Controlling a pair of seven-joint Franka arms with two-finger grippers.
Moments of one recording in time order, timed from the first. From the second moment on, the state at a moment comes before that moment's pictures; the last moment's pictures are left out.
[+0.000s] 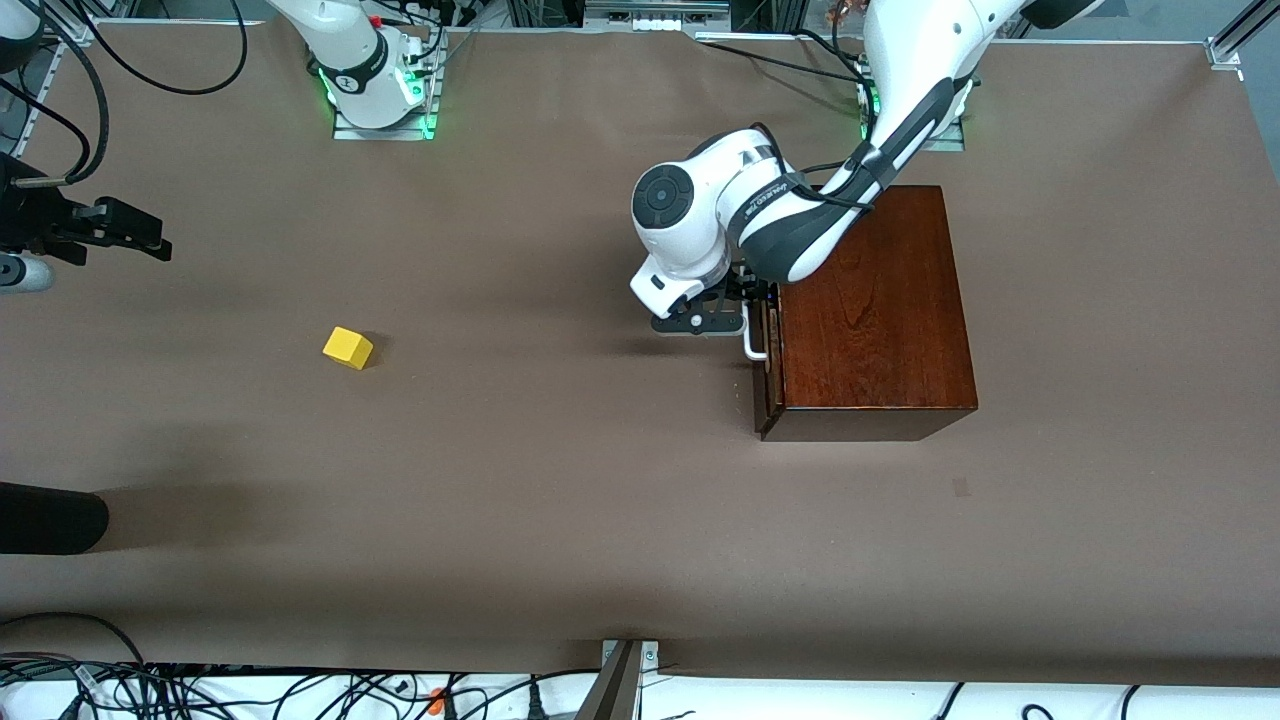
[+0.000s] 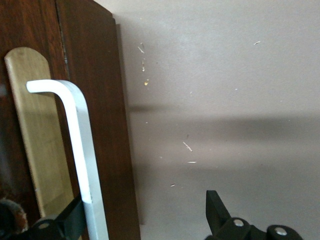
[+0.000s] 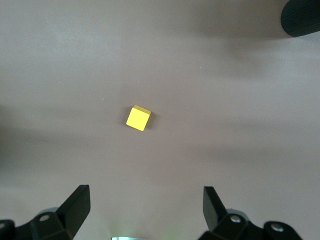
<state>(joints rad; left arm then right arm) -0.27 0.66 -0.61 -1.58 0.48 1.85 -0.97 -0.01 0.07 -0.05 -1.57 0.01 1.54 -0.11</state>
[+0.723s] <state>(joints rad) -0.34 0.70 -0.60 -1.50 0.48 1.88 -1.03 -0.01 0.07 -0.05 -1.57 0.01 1.54 -0.11</state>
